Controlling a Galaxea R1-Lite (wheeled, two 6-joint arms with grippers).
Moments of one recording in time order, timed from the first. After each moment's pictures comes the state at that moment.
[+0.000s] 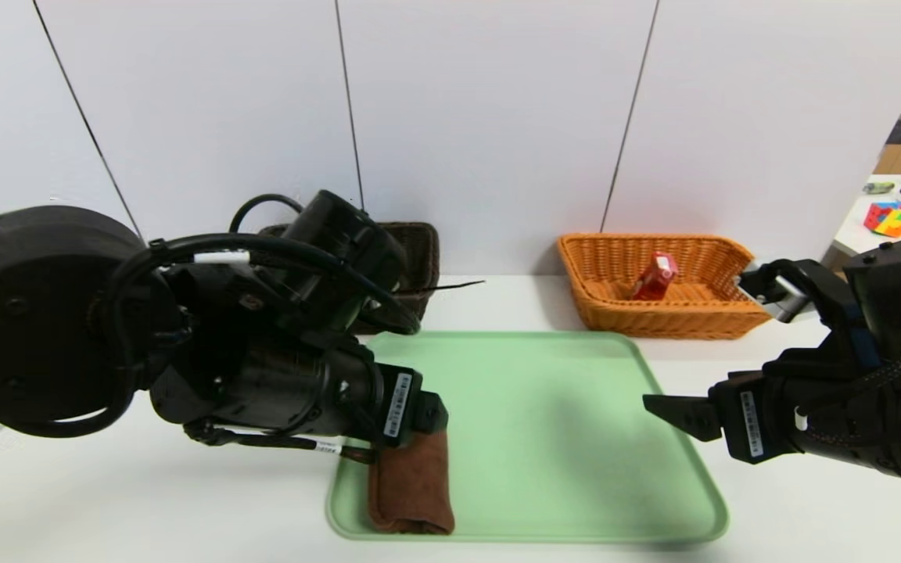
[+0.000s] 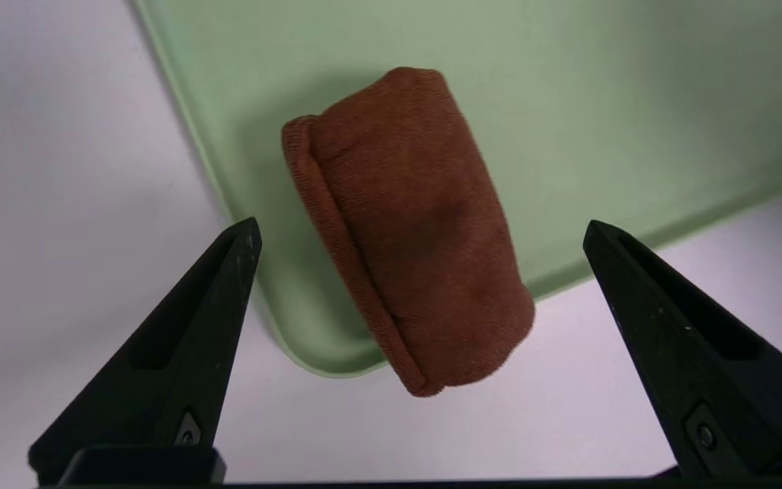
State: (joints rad) left arm -0.81 1.68 -1.26 0.45 0.16 -0.47; right arm 0.53 1.36 -0.78 0.09 -0.17 0.17
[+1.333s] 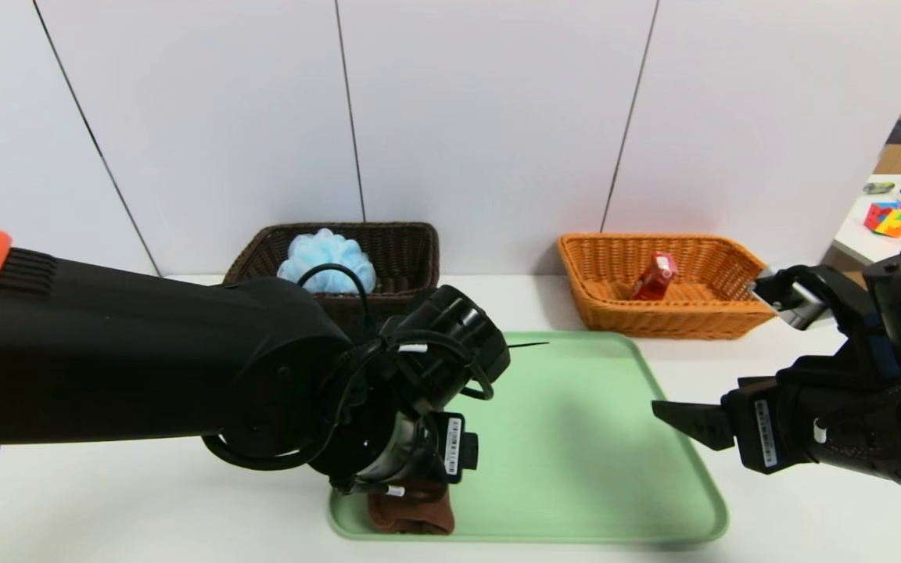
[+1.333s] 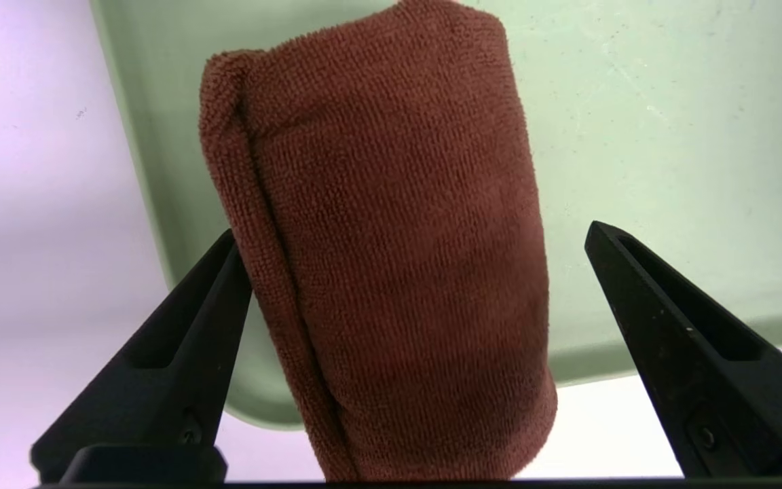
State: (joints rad) left arm -0.90 1.89 -1.31 0.48 0.30 -0.70; right arm 0.53 1.32 -0.76 0.09 -0.18 0.17
